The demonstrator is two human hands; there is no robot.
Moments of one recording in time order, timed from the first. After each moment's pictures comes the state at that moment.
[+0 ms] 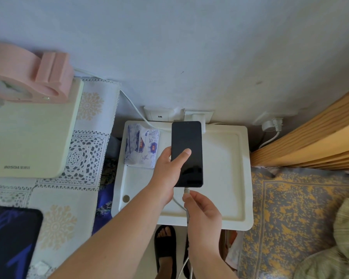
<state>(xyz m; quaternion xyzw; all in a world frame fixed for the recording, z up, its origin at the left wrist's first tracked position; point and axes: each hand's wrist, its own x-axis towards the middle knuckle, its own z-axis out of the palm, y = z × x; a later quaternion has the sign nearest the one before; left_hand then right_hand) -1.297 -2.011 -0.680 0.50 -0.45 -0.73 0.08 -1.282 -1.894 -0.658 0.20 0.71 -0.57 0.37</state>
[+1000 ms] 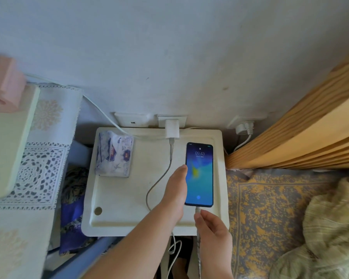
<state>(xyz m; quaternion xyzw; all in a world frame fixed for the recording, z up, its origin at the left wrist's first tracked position) -1.348 -1.943 -0.700 0.56 -0.35 -0.75 -0.03 -1.323 -1.824 -0.678 0.21 0.77 -0.51 0.32</state>
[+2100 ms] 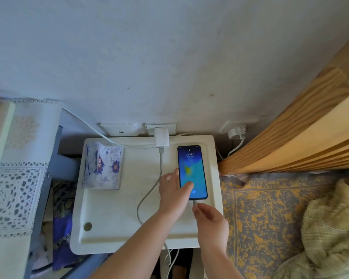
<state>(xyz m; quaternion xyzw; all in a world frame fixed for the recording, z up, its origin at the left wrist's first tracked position) -1.360 -1.942 -0.727 0.49 -0.63 -0.60 -0.05 -1.365 -1.832 -0.719 0.16 0.83 -0.43 0.30</state>
